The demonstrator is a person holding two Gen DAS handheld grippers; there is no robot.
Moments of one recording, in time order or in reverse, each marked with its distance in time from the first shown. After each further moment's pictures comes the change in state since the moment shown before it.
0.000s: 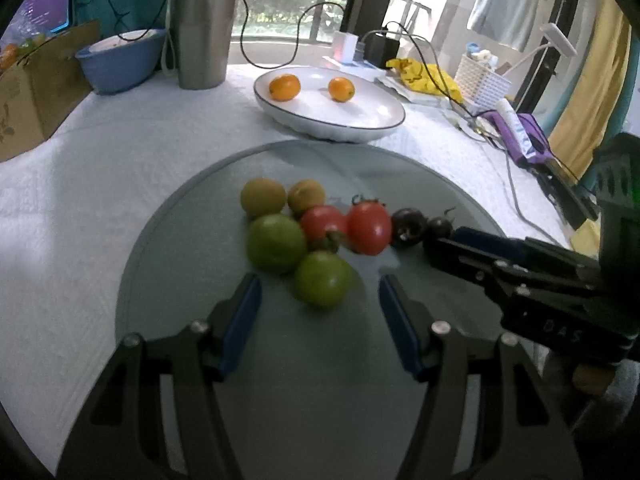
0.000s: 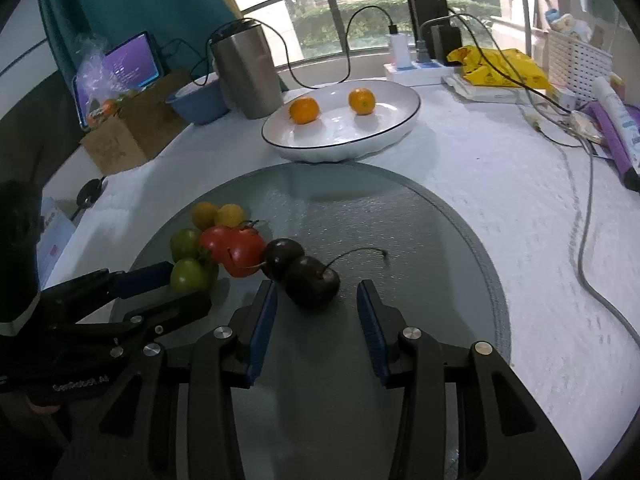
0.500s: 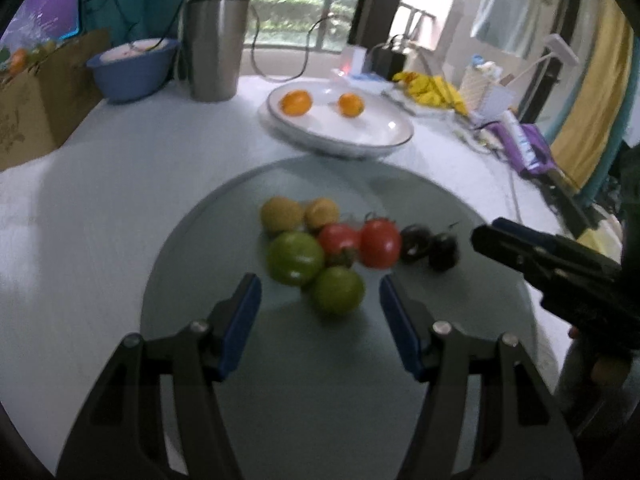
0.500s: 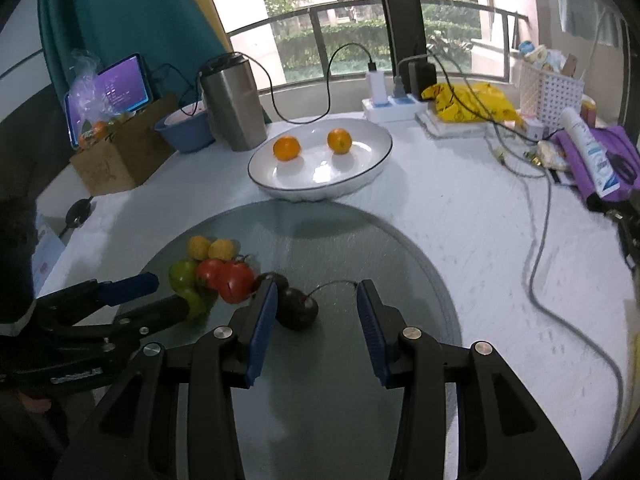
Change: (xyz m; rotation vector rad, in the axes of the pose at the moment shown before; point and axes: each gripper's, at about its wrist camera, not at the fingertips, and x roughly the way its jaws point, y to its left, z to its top) left arm -0.006 0.007 0.006 -0.015 -0.017 0.022; right arm -0.031 0.000 0.006 0.007 -0.085 -0.079
